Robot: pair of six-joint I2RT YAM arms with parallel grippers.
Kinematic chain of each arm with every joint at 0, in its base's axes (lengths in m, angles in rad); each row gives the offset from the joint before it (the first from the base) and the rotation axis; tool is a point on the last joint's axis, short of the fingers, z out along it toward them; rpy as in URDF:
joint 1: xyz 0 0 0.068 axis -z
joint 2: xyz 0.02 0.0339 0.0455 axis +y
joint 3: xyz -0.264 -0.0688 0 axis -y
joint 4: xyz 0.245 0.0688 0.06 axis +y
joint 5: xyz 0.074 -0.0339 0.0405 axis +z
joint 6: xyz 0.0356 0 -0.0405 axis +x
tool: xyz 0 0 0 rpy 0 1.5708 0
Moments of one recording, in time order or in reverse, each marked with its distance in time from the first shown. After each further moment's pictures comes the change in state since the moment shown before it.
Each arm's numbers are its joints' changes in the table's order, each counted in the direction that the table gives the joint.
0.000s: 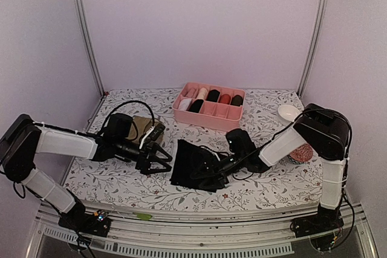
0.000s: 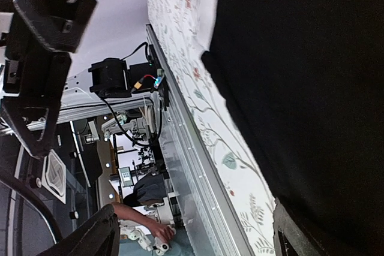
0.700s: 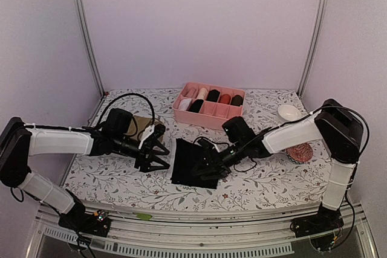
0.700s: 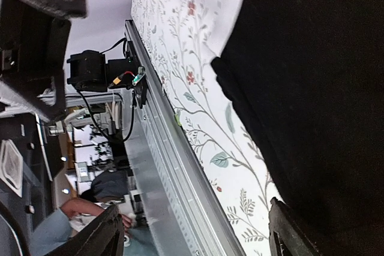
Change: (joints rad) left arm 0.006 -0.065 0.052 0.210 0.155 0.340; right arm 0.006 -0.091 0.120 0.435 -0.082 -0.322
